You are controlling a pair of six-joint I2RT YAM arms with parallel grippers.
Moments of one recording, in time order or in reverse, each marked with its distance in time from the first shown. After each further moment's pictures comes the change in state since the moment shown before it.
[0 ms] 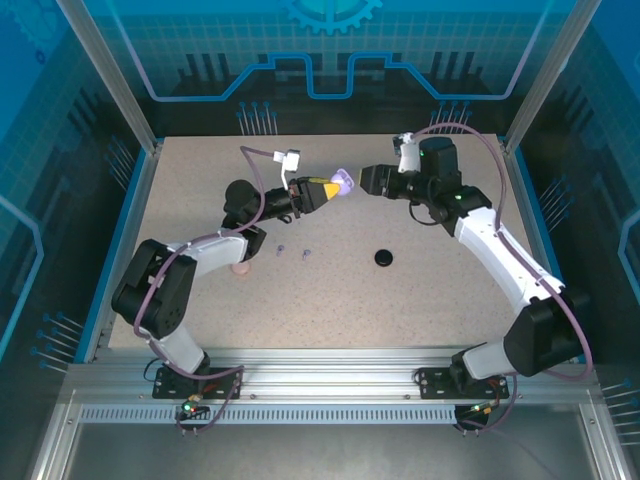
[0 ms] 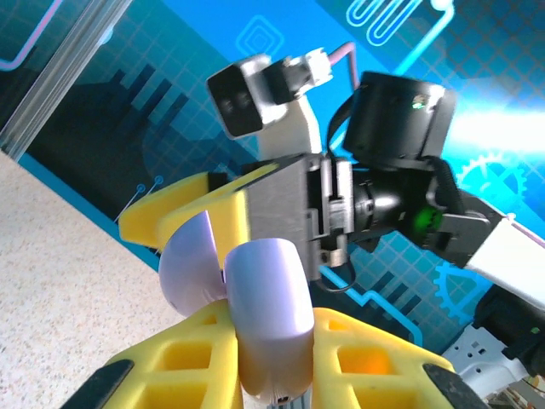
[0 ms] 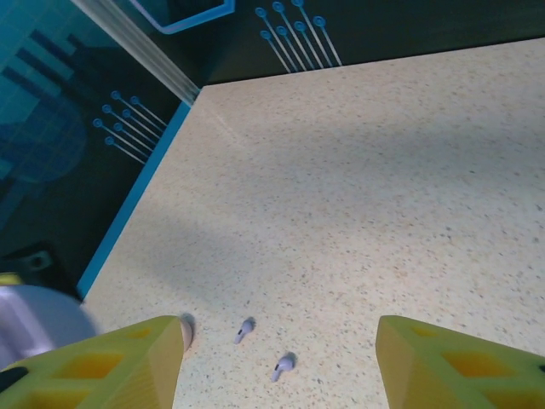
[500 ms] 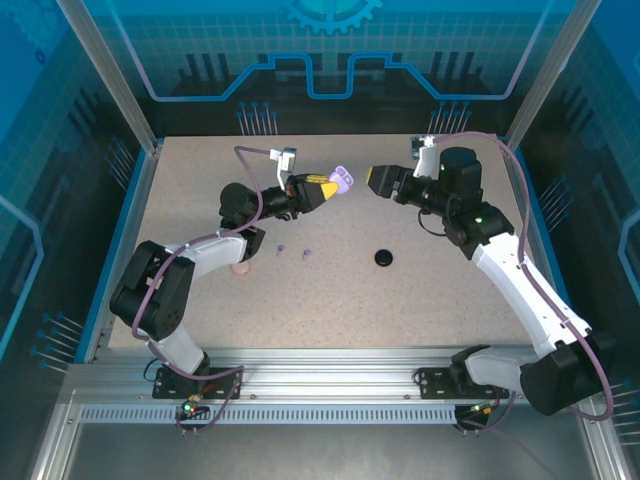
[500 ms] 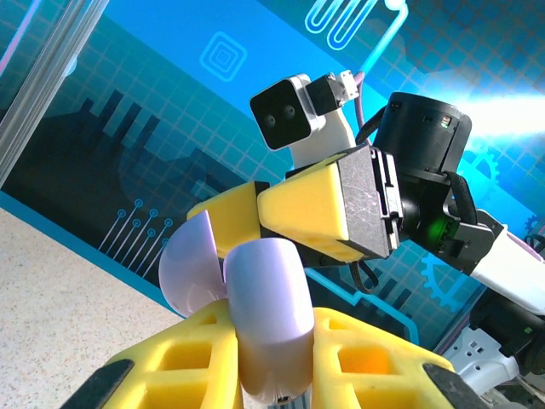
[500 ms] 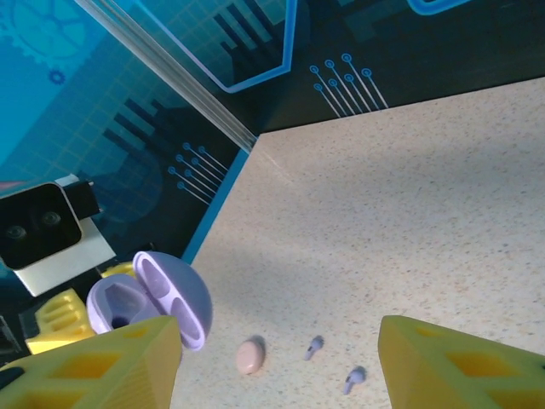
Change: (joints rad) left arm 0.000 -0.008 0.000 0.098 0.020 0.001; right arm 0.025 -0.196 -0.088 0.077 -0.021 0.171
